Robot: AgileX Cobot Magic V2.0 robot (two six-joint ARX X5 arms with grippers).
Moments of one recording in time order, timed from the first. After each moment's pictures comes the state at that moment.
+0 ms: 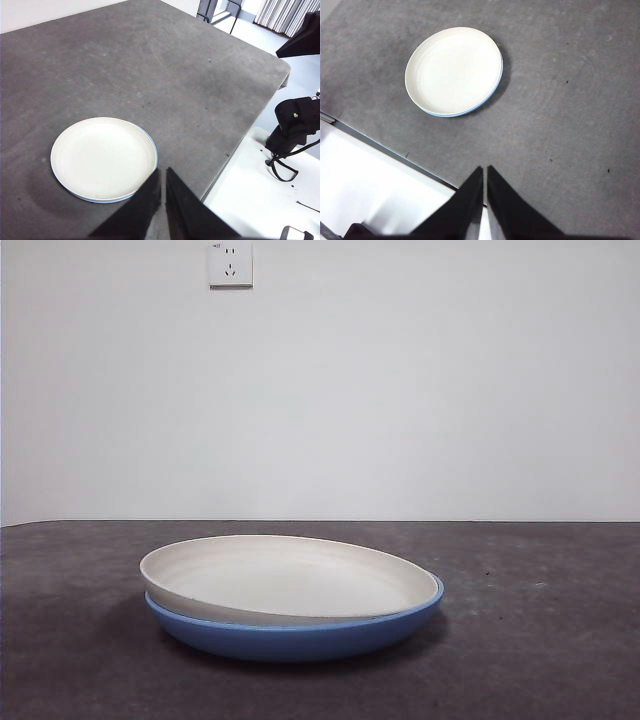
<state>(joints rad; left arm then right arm) -0.65 0.54 1.14 -1.02 0.32 0.00 0.50 0.48 1.12 -1.33 -0.18 0.26</state>
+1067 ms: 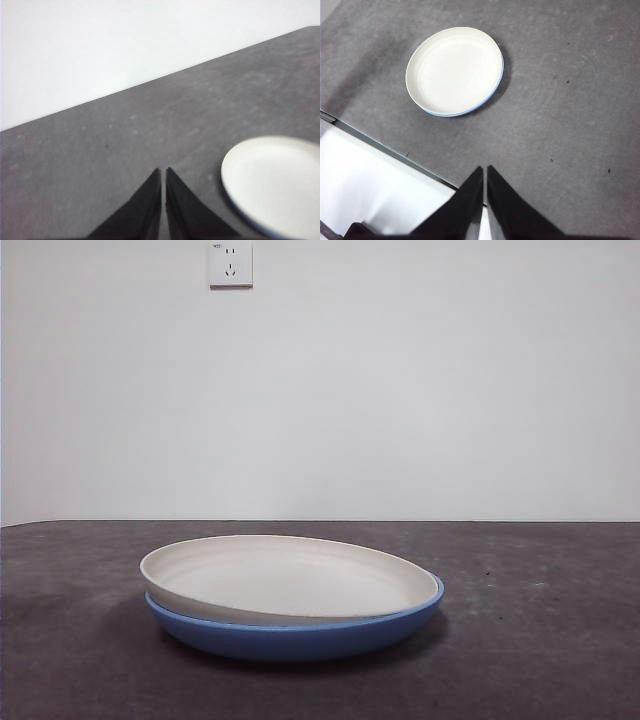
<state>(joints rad) -0.06 0.23 0.43 -0.38 0.34 0.26 0.50 0.48 1.12 -1.33 -0.18 0.26</state>
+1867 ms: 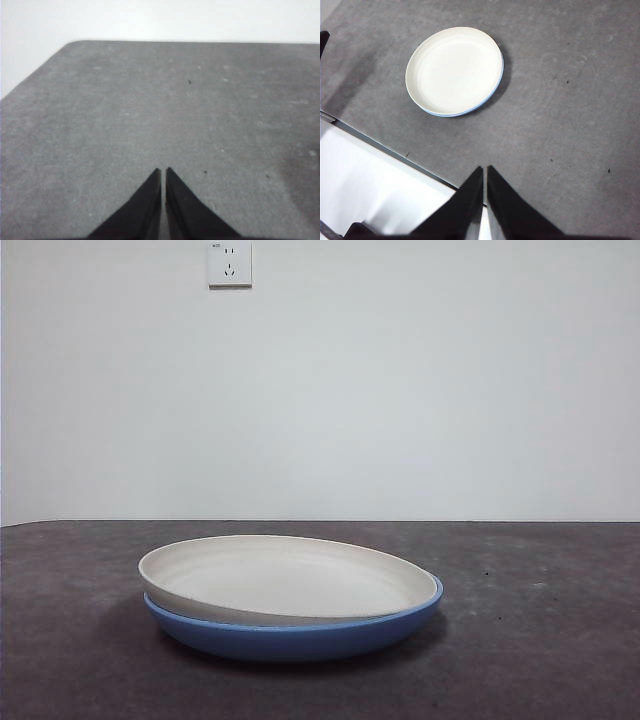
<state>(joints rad) -0.04 0.01 0.05 -0.23 -0.04 -0.01 0.50 0.48 1.12 -1.33 -0.18 0.26</state>
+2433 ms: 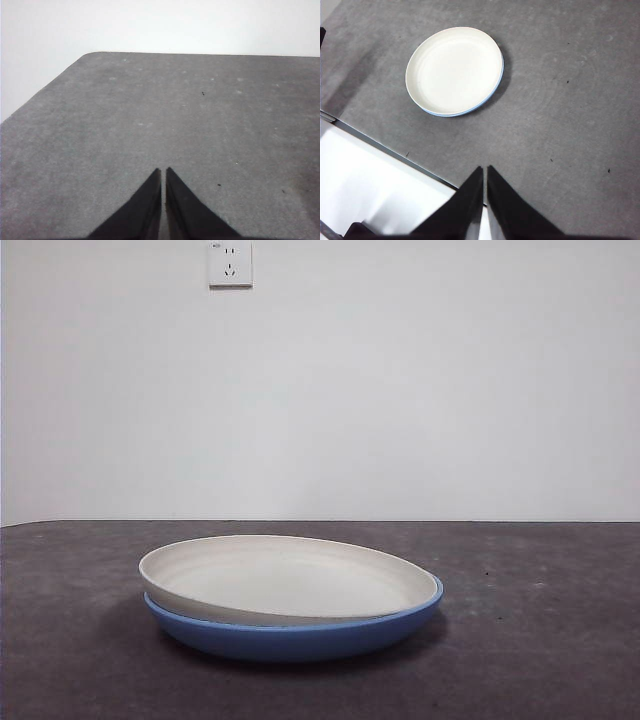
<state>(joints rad) -0.03 0.01 0.03 -0.18 -0.08 -0.01 0.50 0.48 1.12 -1.33 -0.18 0.26</state>
